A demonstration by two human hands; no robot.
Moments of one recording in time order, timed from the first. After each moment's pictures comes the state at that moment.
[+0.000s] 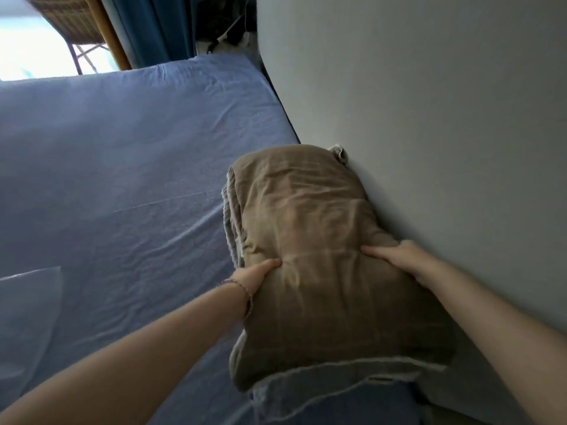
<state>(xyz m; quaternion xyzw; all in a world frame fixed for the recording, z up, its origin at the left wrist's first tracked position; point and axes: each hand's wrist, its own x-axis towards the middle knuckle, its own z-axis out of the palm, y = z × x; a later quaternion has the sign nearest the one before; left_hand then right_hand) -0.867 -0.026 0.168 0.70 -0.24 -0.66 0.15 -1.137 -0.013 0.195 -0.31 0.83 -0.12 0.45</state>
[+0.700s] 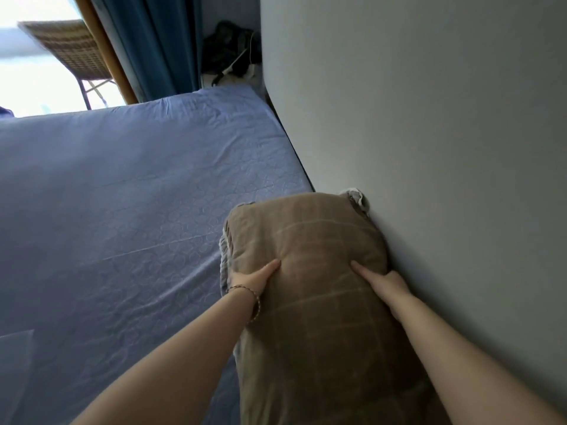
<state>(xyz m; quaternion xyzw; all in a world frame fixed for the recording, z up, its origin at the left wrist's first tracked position) -0.891 -0.170 0.107 0.76 -0.22 -0.57 0.23 -1.117 -0.131 0.125 -0.21 0.83 -0.27 0.45</state>
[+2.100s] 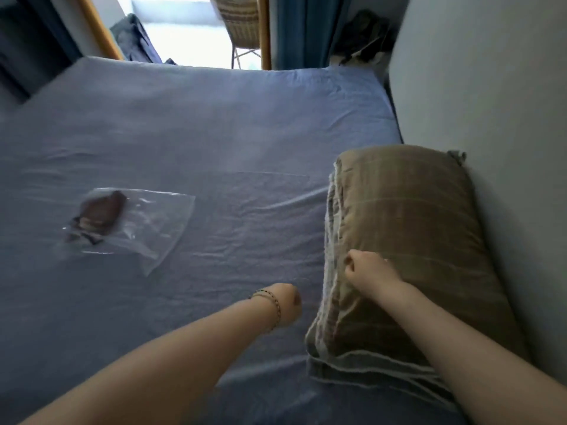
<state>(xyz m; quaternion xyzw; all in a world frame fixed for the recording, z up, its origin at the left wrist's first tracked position) -0.762 0.123 0.154 0.64 -0.65 -0.38 -0.14 -0.932 0.059 0.174 -0.74 0.62 0.09 0.24</state>
